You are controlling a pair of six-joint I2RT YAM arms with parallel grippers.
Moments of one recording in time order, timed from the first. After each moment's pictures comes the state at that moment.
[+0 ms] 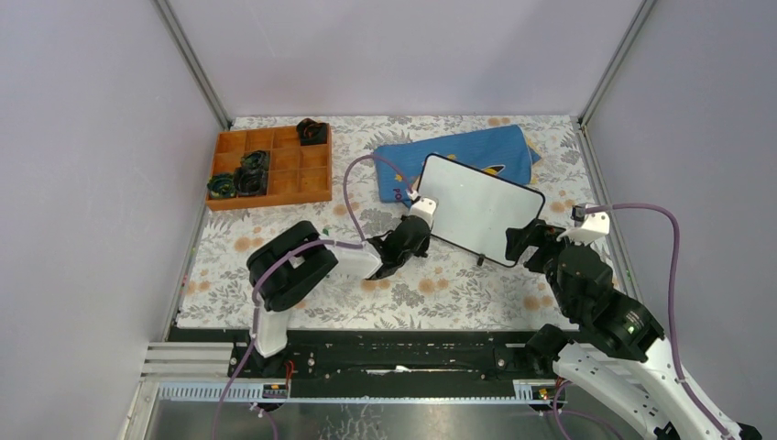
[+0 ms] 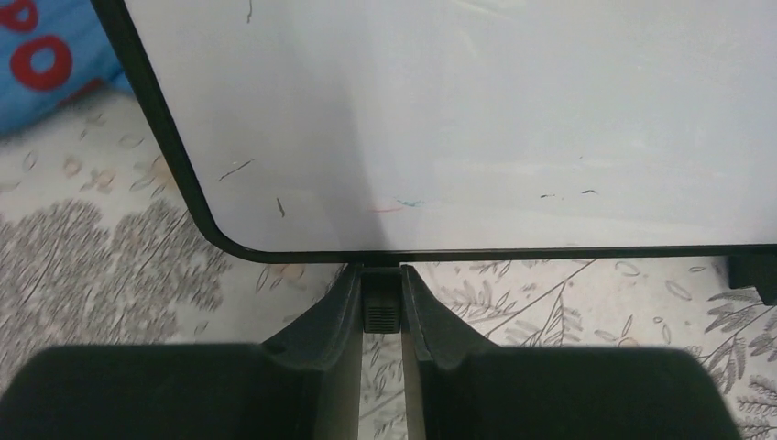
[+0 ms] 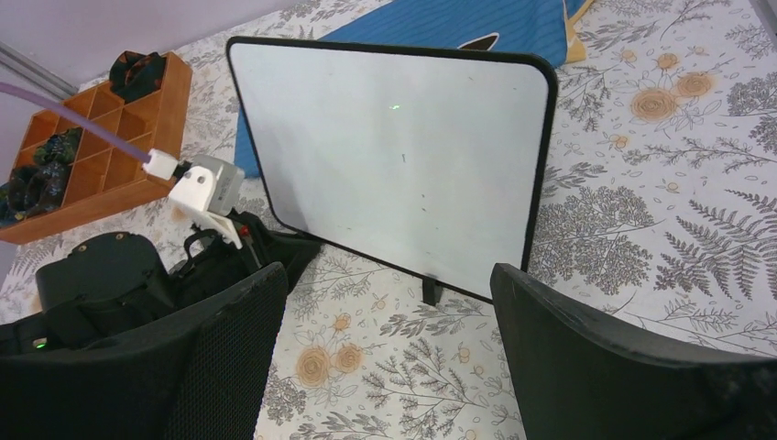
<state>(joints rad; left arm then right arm) -0.90 1.96 0.96 0.44 -0.30 -0.30 0.72 0.44 0.81 -0.72 0.61 0.55</state>
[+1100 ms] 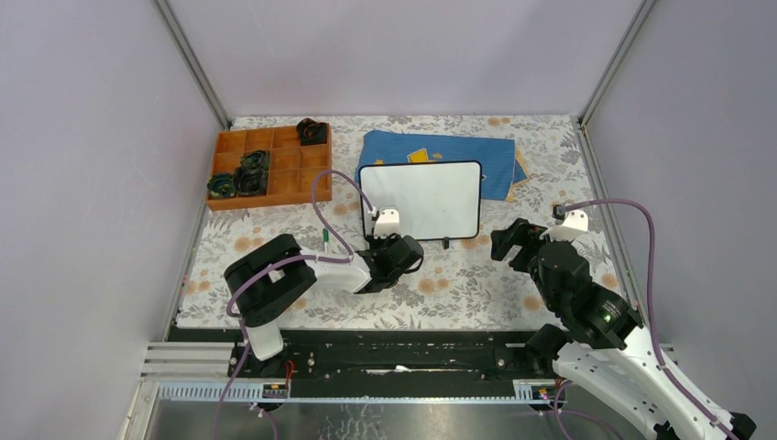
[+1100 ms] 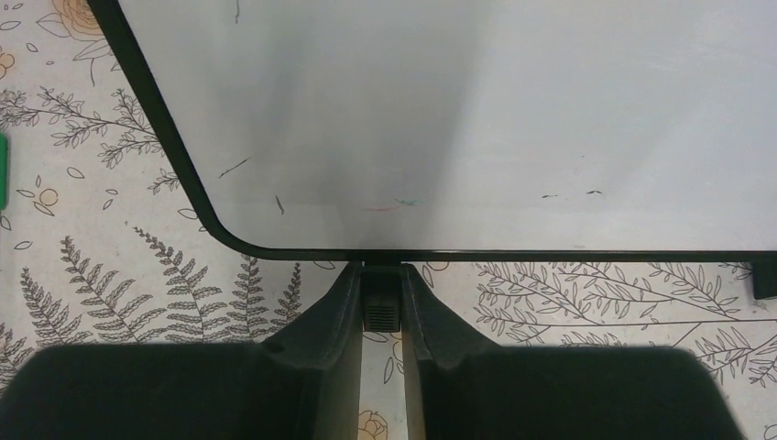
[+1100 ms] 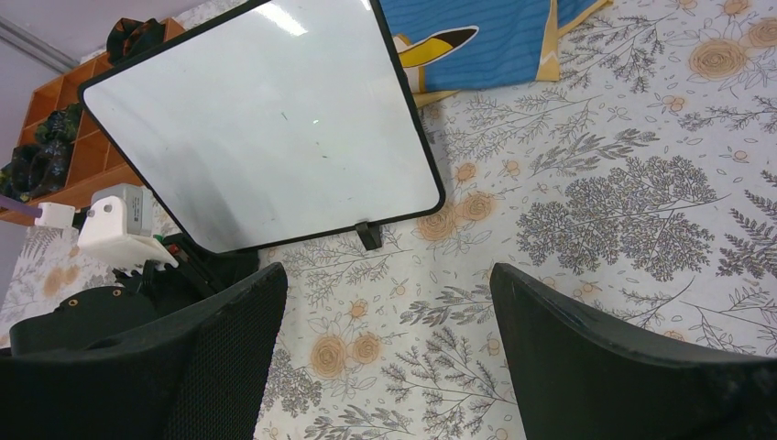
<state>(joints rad) -0.98 1.79 0.82 0.08 -0.80 -0.76 0.72 0.49 0.71 -0.63 0.56 0.63</state>
